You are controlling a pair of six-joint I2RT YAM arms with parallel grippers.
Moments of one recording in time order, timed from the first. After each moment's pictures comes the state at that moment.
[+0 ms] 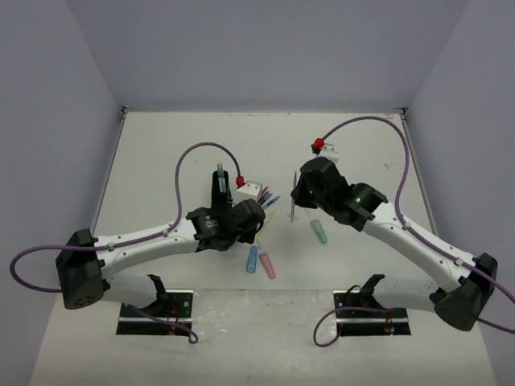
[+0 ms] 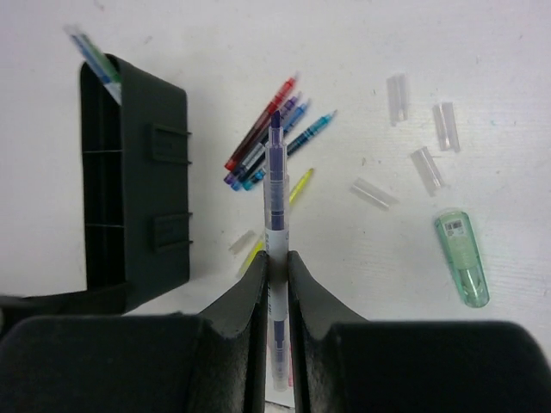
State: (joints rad) left arm -1.08 1.30 0.96 -0.63 -0.47 -0.64; right arm 0.80 1.22 1.14 -0.67 0.33 0.77
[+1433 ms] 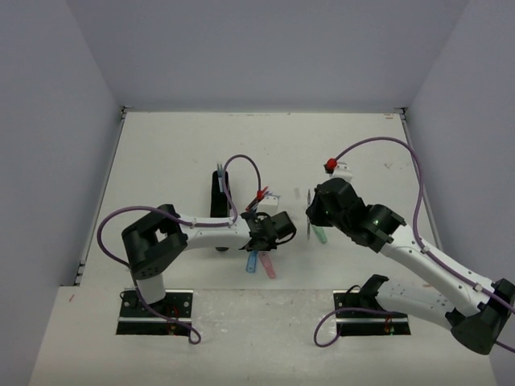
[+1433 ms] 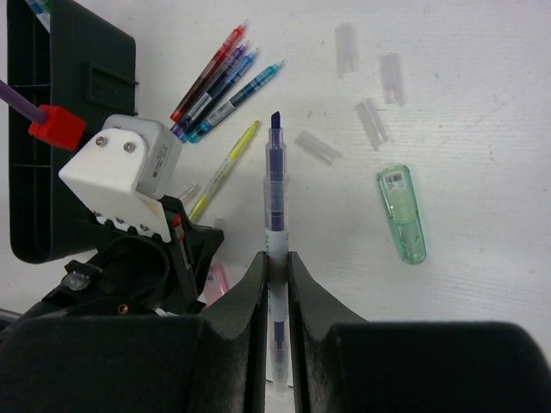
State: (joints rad) left arm -1.14 1.79 1.07 -0.50 -0.46 -0.98; right arm 0.79 0.99 0.93 -0.71 0.32 0.71
